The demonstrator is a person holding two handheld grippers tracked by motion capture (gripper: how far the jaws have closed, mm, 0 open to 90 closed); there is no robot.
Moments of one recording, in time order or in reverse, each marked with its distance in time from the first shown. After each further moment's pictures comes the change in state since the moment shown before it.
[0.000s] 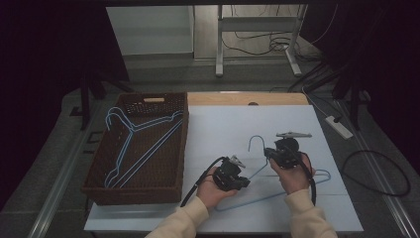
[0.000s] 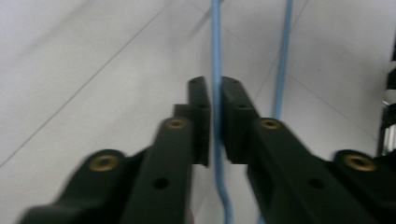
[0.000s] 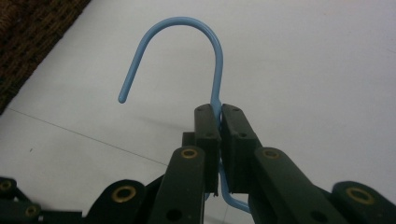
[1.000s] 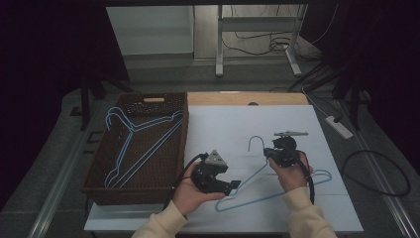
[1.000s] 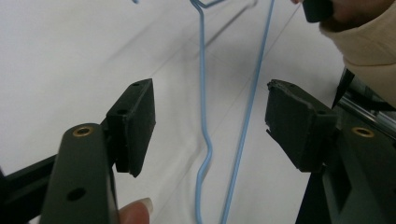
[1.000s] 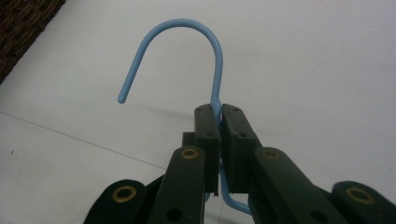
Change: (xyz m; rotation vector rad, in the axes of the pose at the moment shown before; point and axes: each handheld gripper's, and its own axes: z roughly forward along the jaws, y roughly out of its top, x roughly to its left) left arm -0.018 -0.011 -0.080 -0.121 0.076 0.022; right arm -0.001 0.002 0.011 0.044 -0.031 0.008
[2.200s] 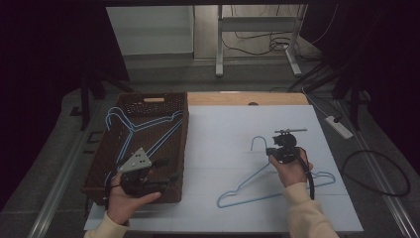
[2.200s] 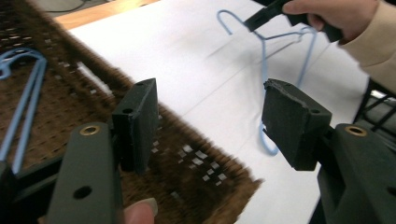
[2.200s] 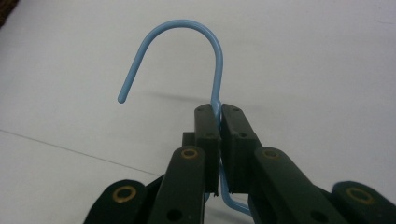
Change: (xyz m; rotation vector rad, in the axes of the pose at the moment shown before) left arm 0.044 -0.074 -0.141 -0.241 0.153 -0.031; right arm -0.009 0.007 0.011 0.071 -0.048 0.046
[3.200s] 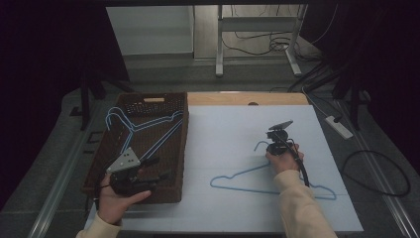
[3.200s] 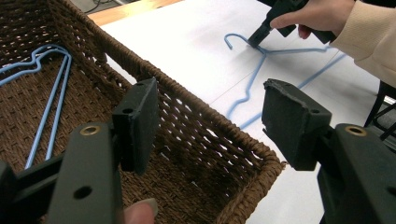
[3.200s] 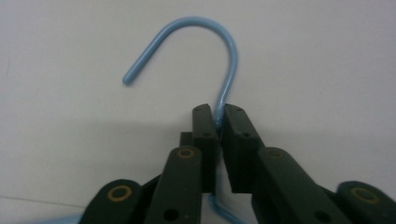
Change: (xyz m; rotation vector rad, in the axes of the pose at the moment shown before) left arm 0.019 -0.011 -0.018 -0.017 0.050 -0.011; right arm -0.009 0.018 0.051 0.254 -0.175 0.076
